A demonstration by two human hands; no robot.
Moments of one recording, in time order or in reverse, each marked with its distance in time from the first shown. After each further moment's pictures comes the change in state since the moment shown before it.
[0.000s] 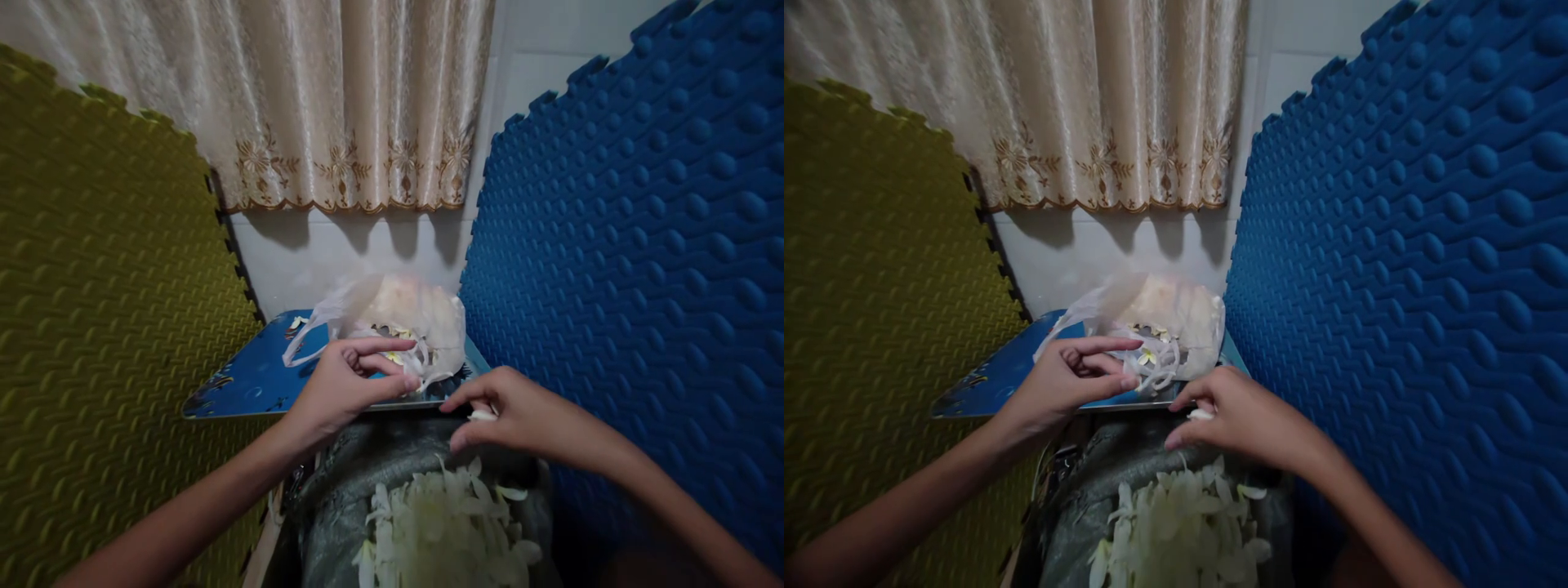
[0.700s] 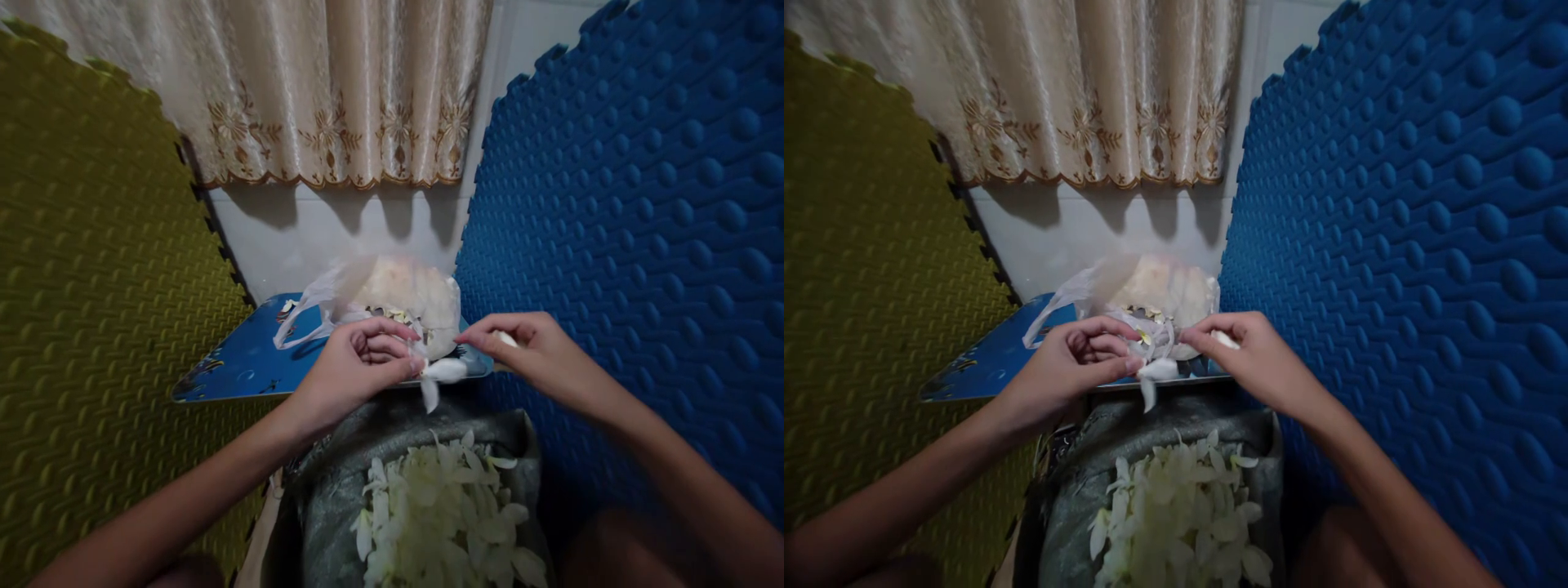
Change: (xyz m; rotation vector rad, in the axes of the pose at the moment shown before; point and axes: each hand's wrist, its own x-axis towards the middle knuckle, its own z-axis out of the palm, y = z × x) left_hand 0.001 -0.005 0.012 -0.113 -0.108 -0.036; right_hand -0.002 -0.008 -0.017 0.223 0.346 0.024
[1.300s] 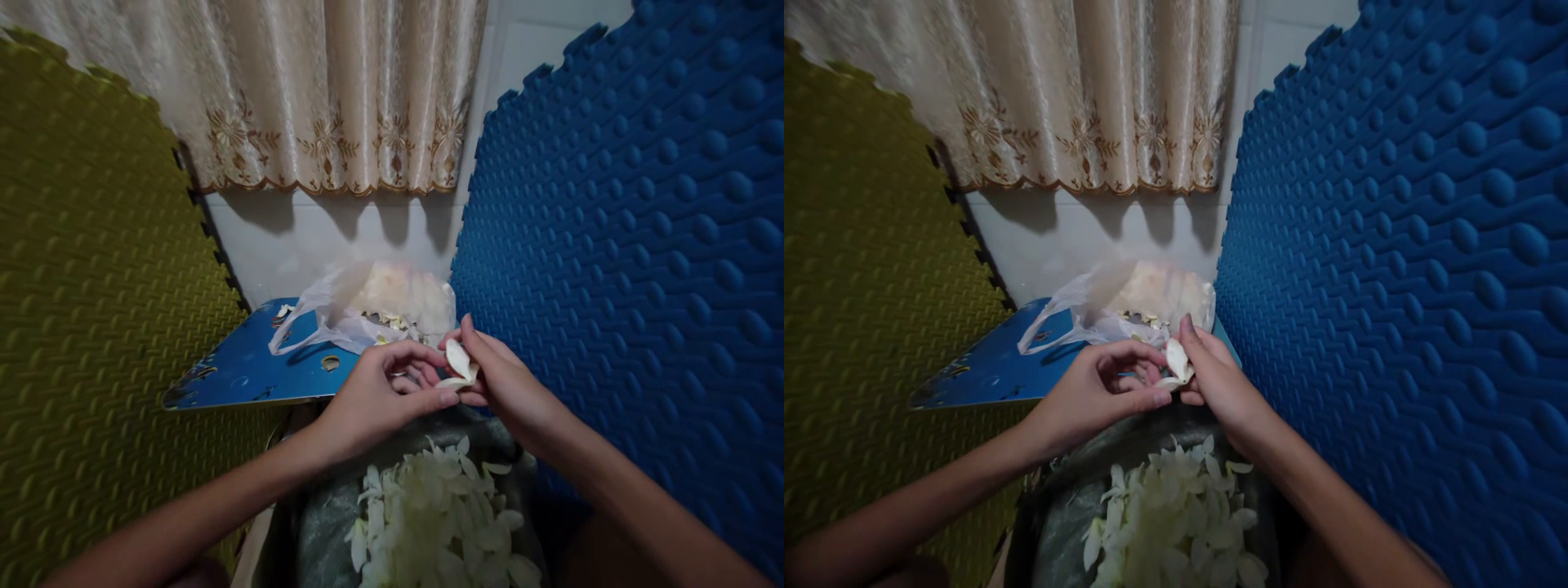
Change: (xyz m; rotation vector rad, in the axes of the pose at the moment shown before) left_hand 0.000 -0.008 0.026 0.048 -0.086 0.073; right_hand -0.005 -0.010 0.043 0.718 0.055 0.356
